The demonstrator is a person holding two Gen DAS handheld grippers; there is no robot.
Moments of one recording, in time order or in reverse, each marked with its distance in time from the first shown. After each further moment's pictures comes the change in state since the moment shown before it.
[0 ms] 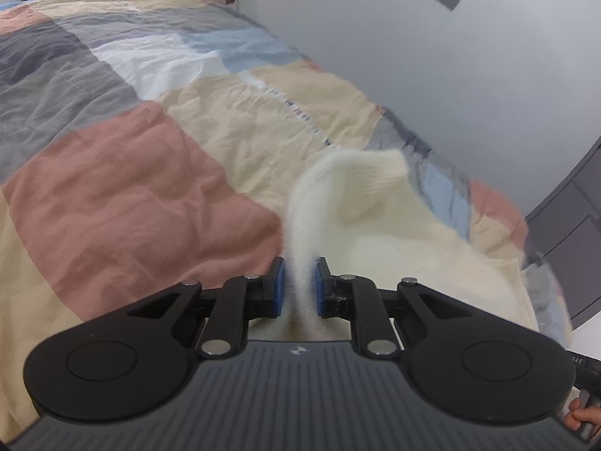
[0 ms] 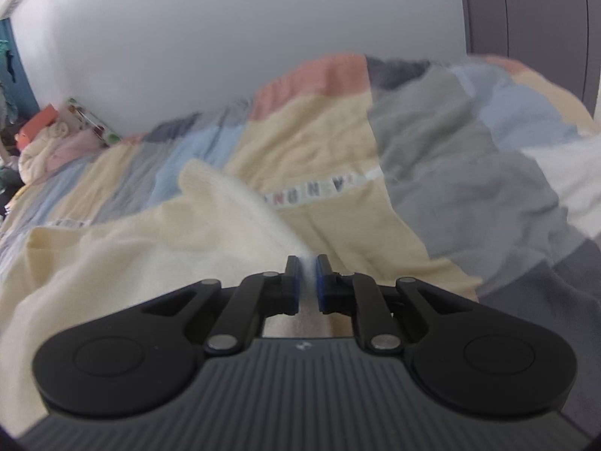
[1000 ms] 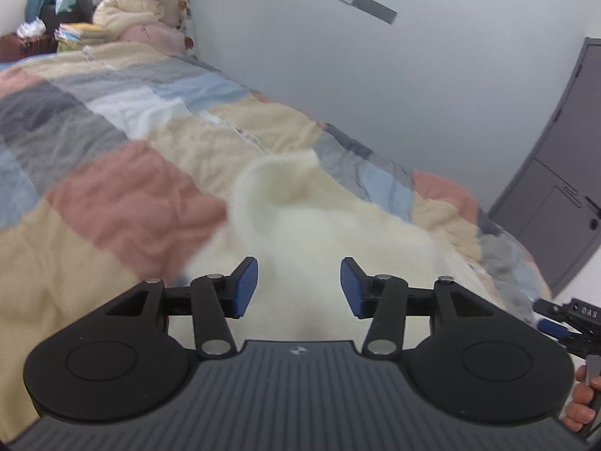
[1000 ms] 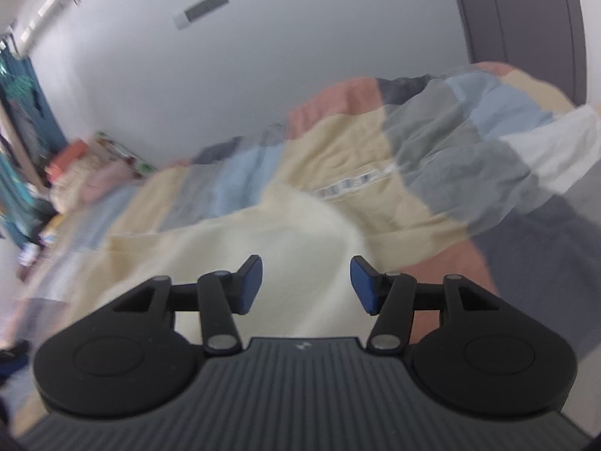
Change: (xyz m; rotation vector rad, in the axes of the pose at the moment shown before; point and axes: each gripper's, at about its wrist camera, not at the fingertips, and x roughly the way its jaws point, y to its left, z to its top) left arm -0.127 -0.045 -0.070 0.140 -0.108 -0.087; right arm -0.128 0.028 -0.045 0.114 -0.114 0.163
